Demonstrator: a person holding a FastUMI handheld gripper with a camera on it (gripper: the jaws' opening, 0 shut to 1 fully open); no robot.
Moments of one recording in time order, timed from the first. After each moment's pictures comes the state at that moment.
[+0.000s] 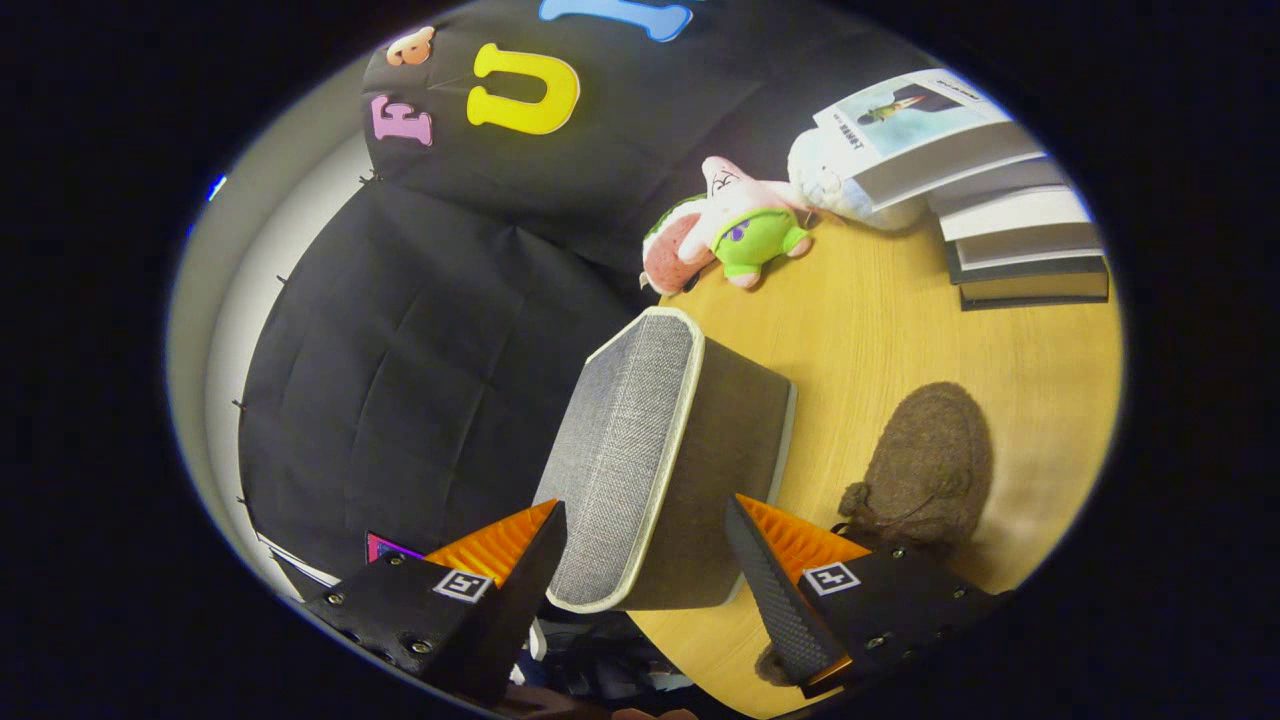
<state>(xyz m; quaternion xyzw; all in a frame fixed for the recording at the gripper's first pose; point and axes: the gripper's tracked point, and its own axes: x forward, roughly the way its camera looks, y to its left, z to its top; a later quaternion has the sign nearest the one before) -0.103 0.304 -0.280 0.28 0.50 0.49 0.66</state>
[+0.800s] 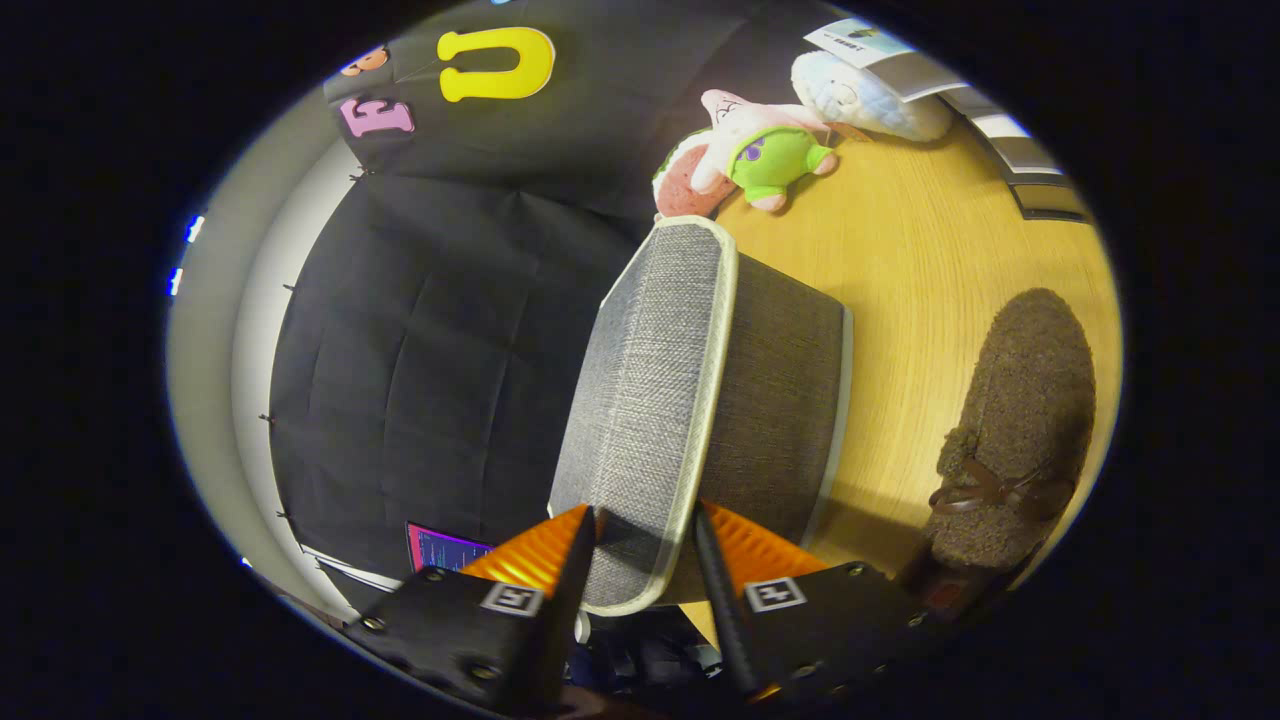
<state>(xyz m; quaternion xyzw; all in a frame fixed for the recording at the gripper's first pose) -0.144 0.342 -0.294 0.29 0.55 0.51 0.59</state>
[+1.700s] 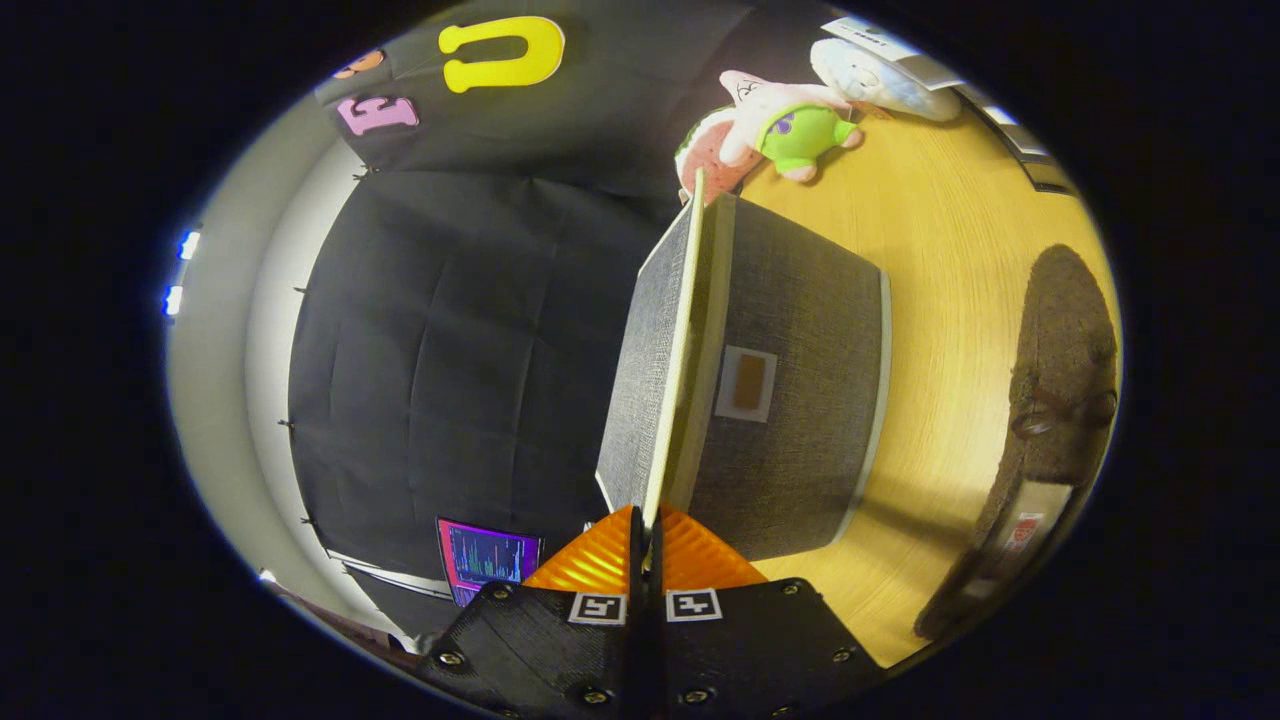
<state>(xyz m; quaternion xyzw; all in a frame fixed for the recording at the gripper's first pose) -0.171 0.343 -0.255 0.32 0.56 0.52 0.56</state>
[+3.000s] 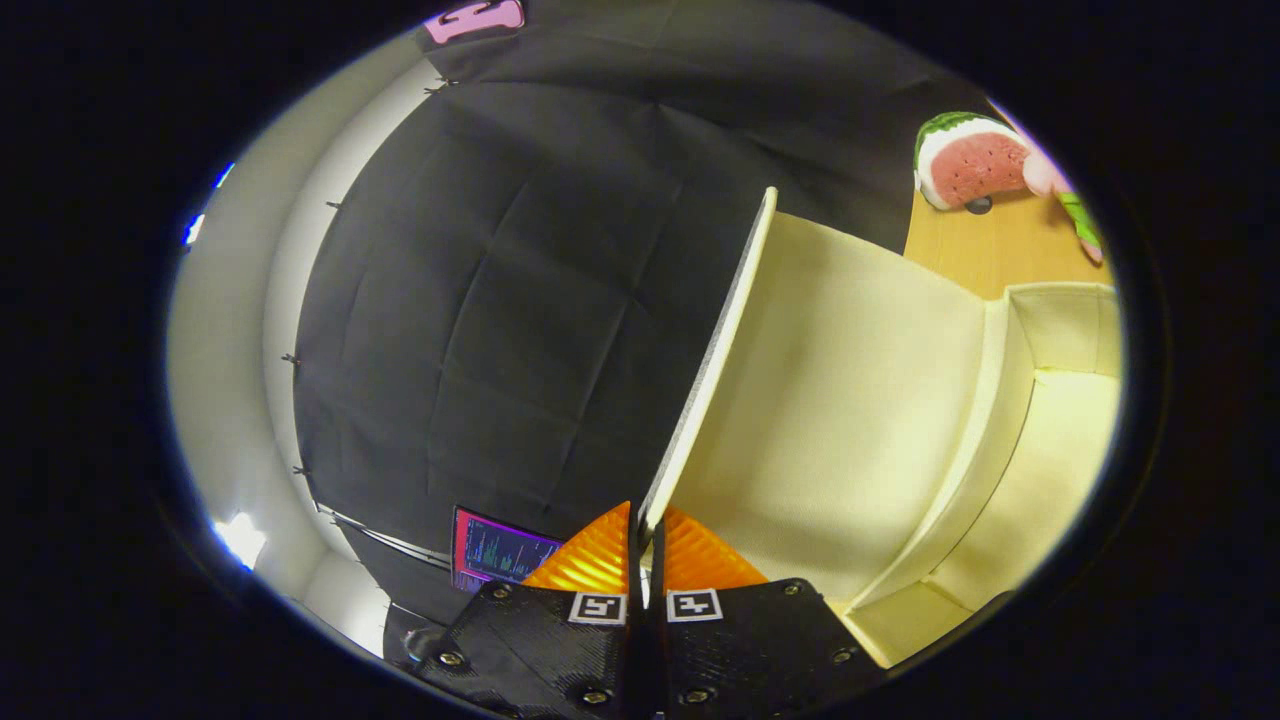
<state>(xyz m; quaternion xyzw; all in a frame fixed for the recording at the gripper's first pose) -0.194 0.415 -0.238 0.23 0.53 0.63 0.52</state>
